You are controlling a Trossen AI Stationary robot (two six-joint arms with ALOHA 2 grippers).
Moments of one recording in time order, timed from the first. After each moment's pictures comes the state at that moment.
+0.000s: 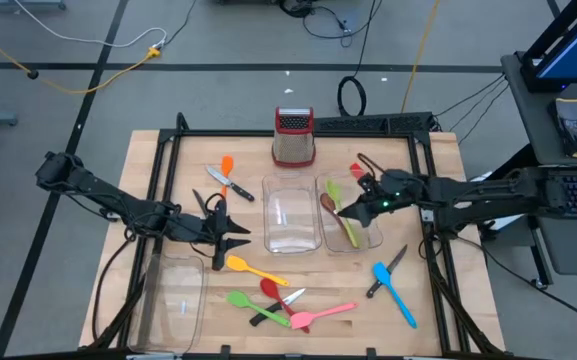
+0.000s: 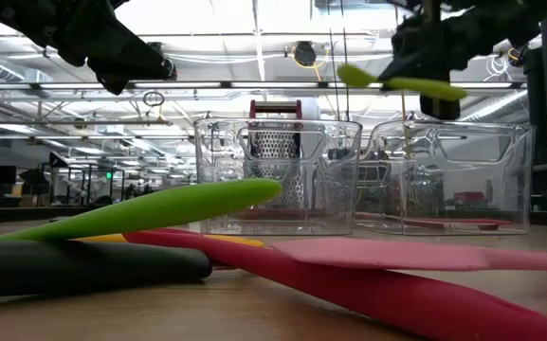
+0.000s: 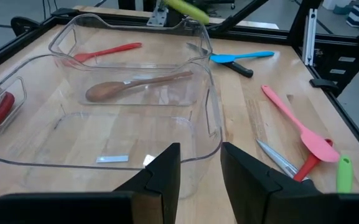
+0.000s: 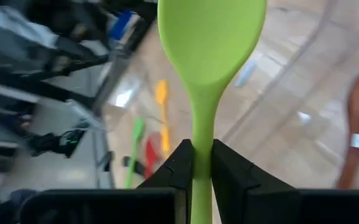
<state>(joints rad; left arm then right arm) -0.37 1.04 0.49 0.14 -0.34 -0.24 -0.10 0.97 0.60 -0.13 -0.19 0.90</state>
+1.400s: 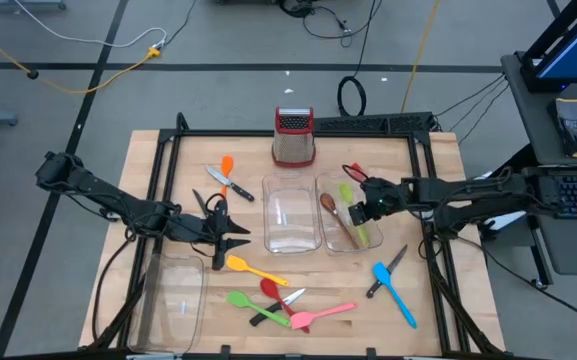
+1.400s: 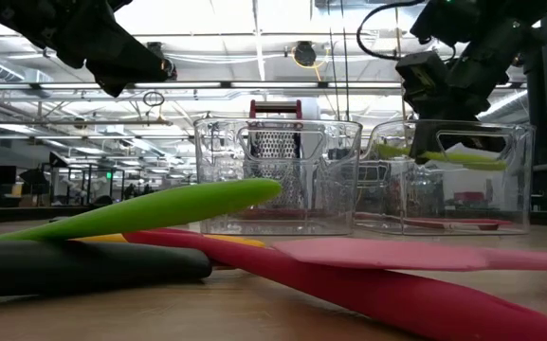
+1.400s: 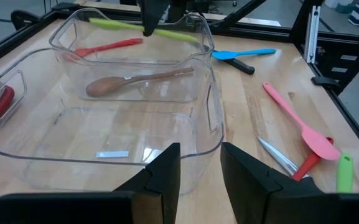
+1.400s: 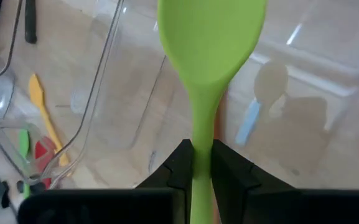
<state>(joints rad) -0.37 1.04 0.49 0.13 -0.34 -0.26 -0.10 1.08 0.60 -0.42 -0.03 1.06</state>
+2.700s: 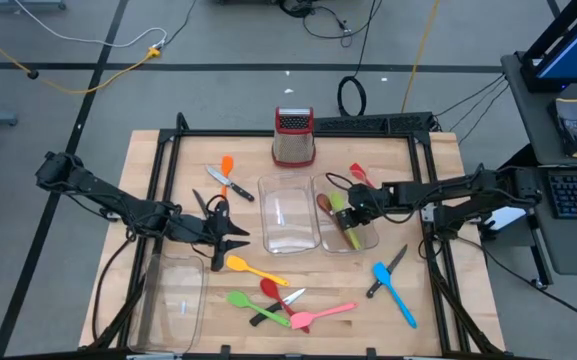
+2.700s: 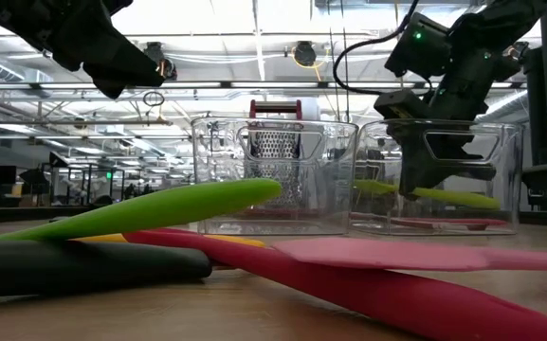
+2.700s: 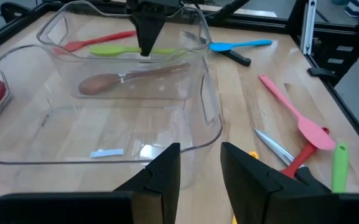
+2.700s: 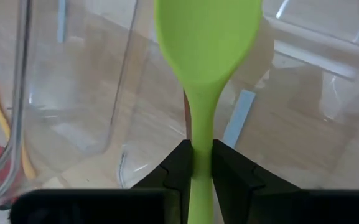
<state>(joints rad) -0.37 1.04 0.49 0.10 -0.31 -0.26 -0.11 1.31 0.60 -0.30 -0.08 1.09</state>
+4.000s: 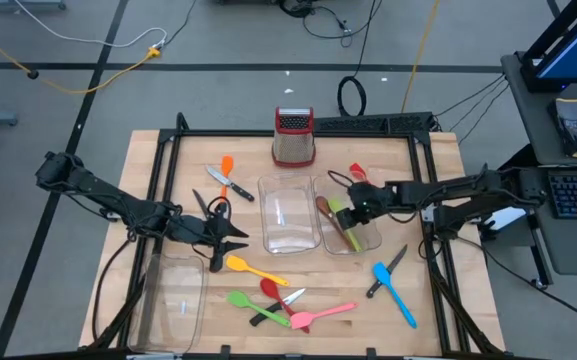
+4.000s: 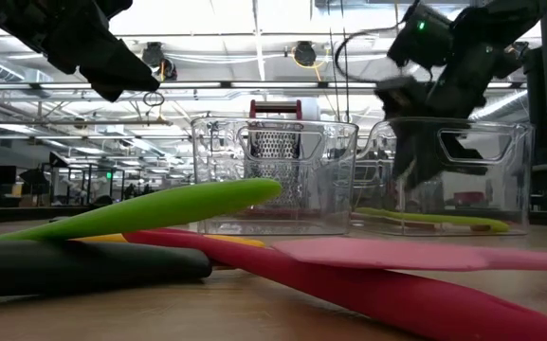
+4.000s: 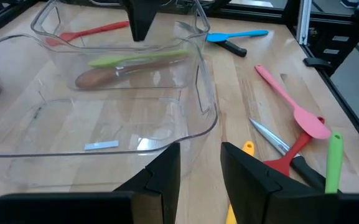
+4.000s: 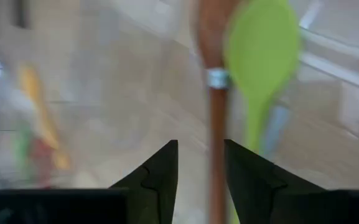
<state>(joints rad) -0.37 1.04 0.49 0.08 -0.29 -0.27 -0.10 1.26 0.60 -0.24 -0.10 1.06</state>
